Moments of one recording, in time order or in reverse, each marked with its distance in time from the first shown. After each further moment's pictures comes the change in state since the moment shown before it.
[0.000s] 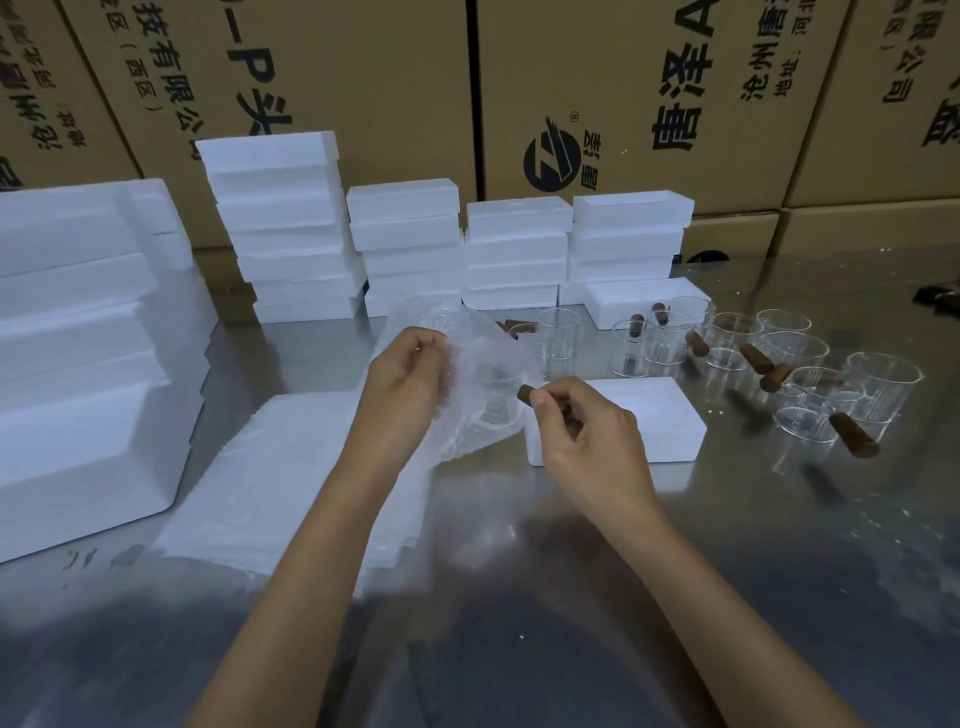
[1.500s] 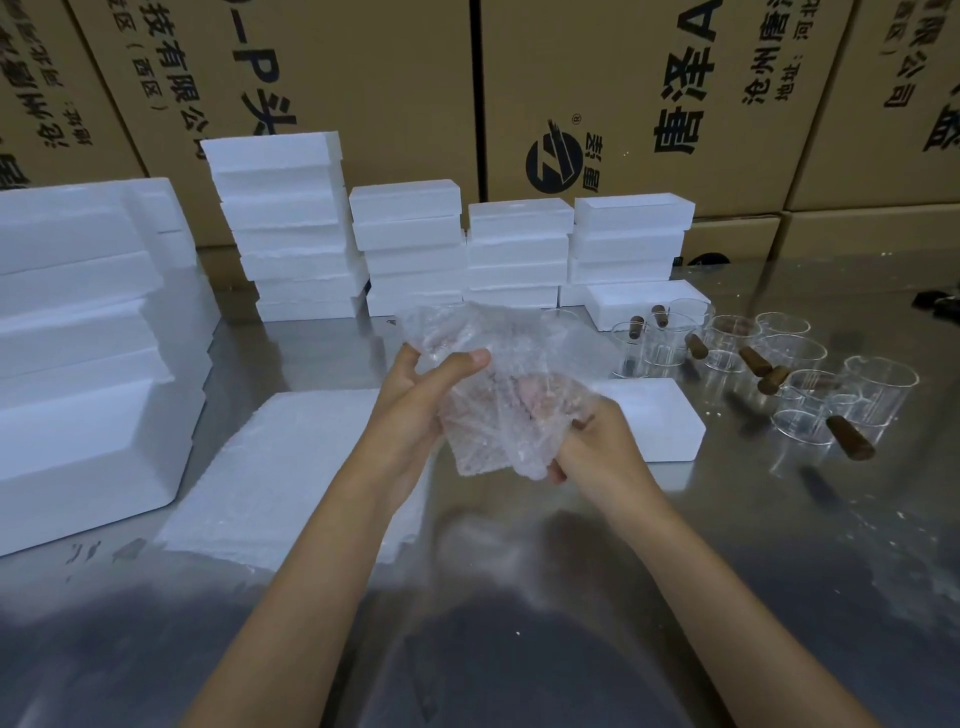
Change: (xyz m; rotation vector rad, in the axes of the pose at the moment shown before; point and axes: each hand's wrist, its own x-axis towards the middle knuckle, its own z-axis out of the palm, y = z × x) left_hand -0.001 -0.016 0.005 -0.494 -0.262 -0.140; right_hand 0.003 -0.011 -0.011 0.490 -0.246 0.181
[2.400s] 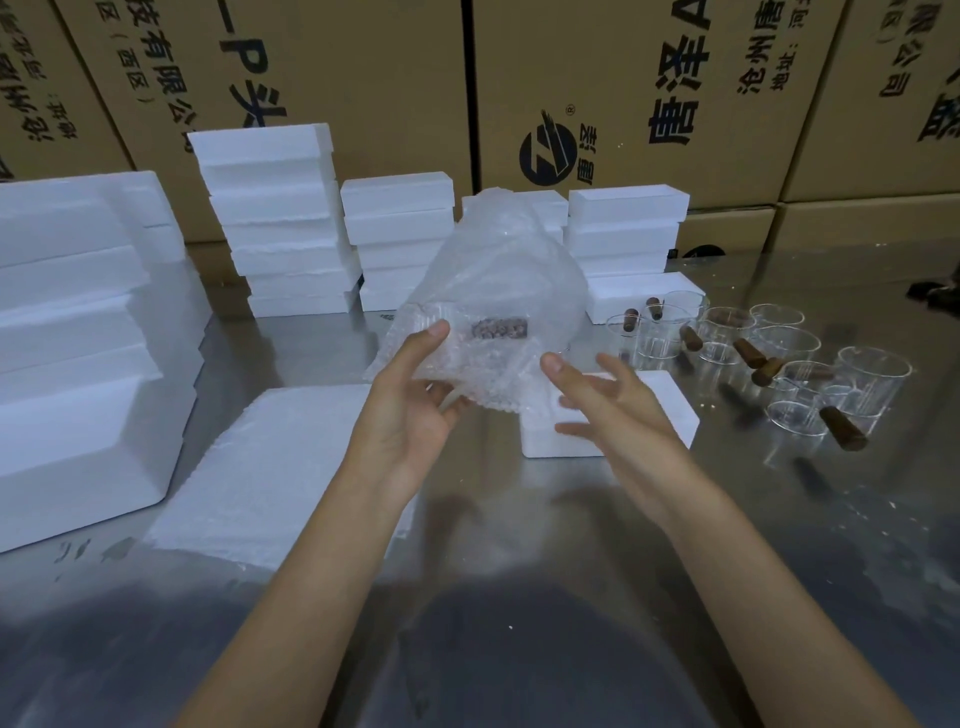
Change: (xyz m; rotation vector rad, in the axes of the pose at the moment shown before) left_hand 0.000 -0.002 0.005 -0.412 0.026 -0.079; right_hand 0.010 -0.002 -0.028 0.130 0.084 0.281
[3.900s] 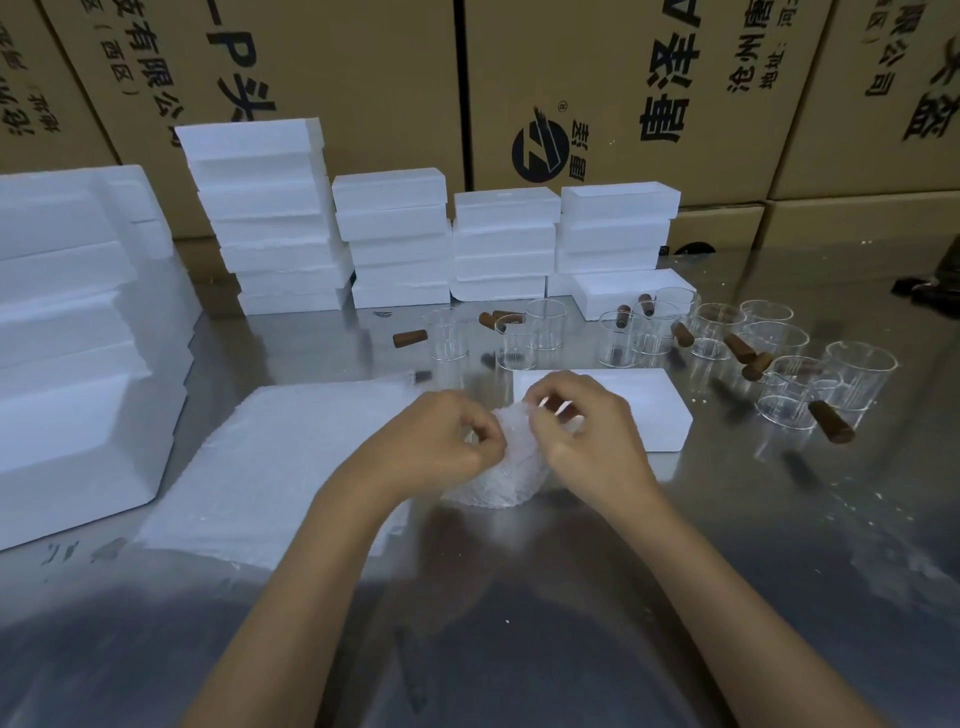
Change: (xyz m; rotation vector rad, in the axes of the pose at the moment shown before) left_hand -0.012 -0.003 0.005 1.532 -0.280 0.039; right_hand -0.006 0.018 0.017 -0.509 0.065 -0.568
